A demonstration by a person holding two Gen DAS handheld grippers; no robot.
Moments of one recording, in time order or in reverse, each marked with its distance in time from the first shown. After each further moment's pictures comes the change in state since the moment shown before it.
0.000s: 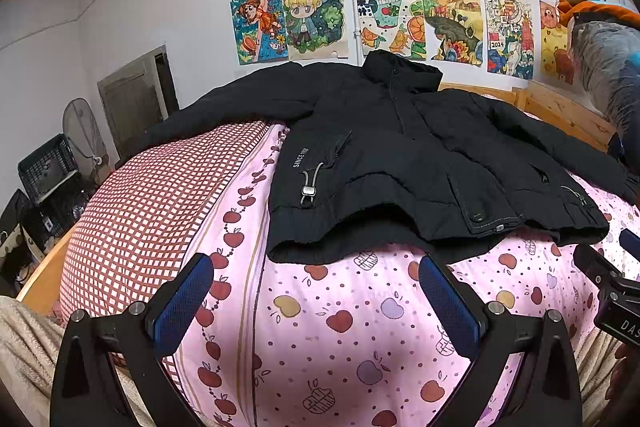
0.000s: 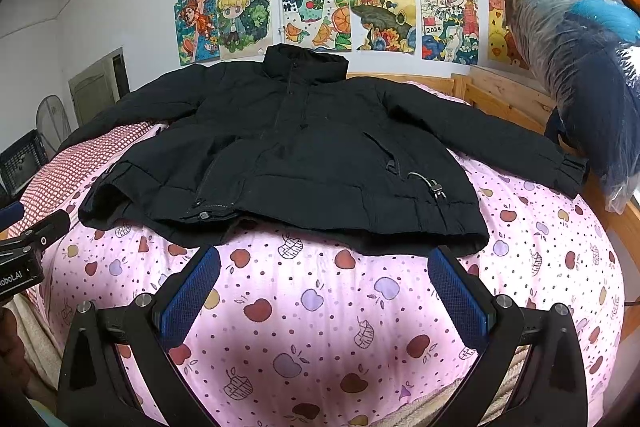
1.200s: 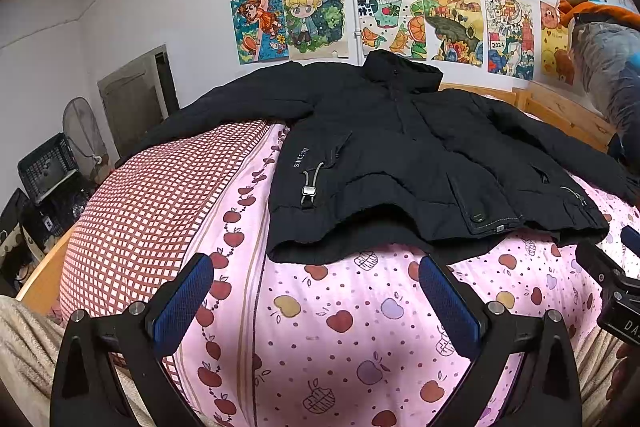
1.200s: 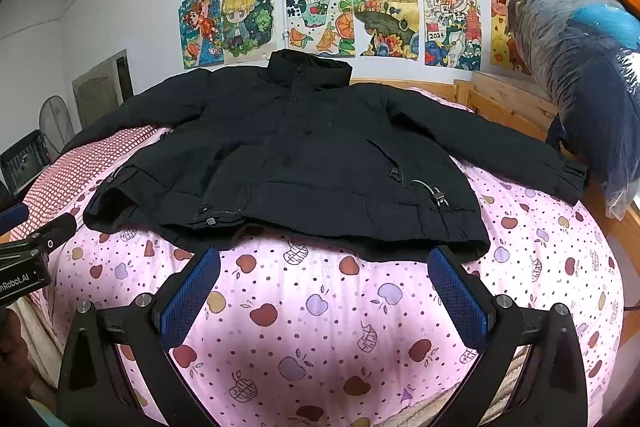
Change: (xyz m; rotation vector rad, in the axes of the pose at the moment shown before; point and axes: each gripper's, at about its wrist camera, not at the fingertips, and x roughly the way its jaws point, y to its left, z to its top) left arm -0.001 -0.001 0.000 -0.002 0.000 -0.001; right arm -0.002 0.002 0.002 0.002 -0.016 0.002
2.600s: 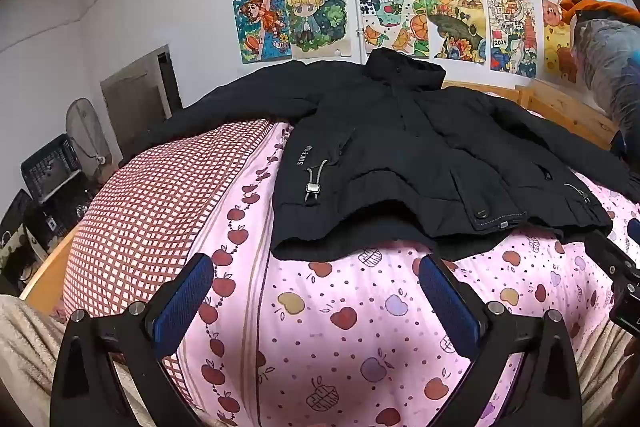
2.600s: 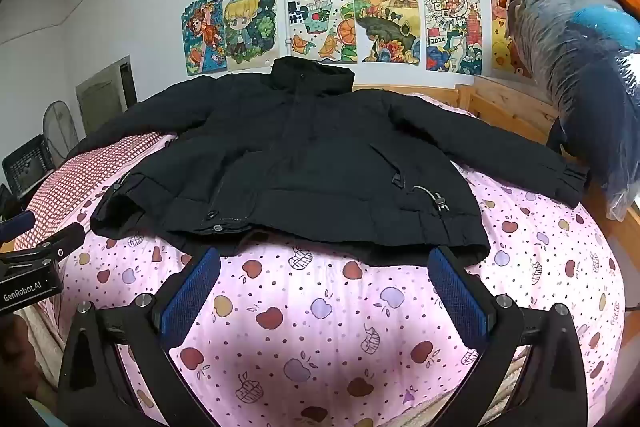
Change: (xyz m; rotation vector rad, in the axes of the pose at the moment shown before) left arm 0.000 0.003 -0.002 0.004 0.002 0.015; right arm -0.009 0.007 0.001 0.008 -0.026 0.007
